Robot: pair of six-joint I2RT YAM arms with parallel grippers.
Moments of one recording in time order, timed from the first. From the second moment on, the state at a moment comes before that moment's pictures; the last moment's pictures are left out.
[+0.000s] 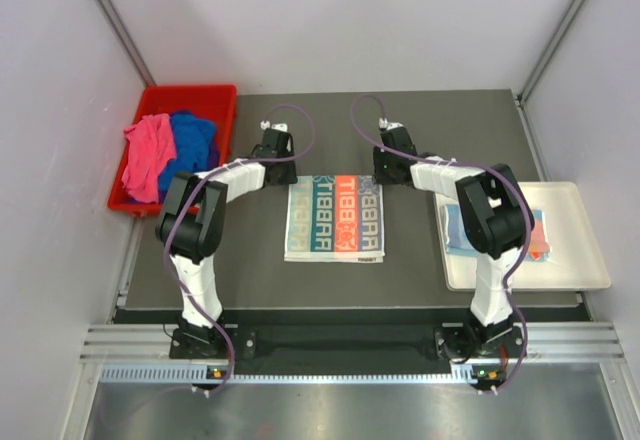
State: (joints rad) left arm -0.34 1.96 1.26 -0.15 -0.09 -0.38; right arm 0.43 1.98 1.27 -0.11 0.06 0.32
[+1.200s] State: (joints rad) left arm -0.34 1.83 1.11 0.19 -0.09 -0.45; right arm 0.42 1.85 1.20 0.06 0.05 0.28
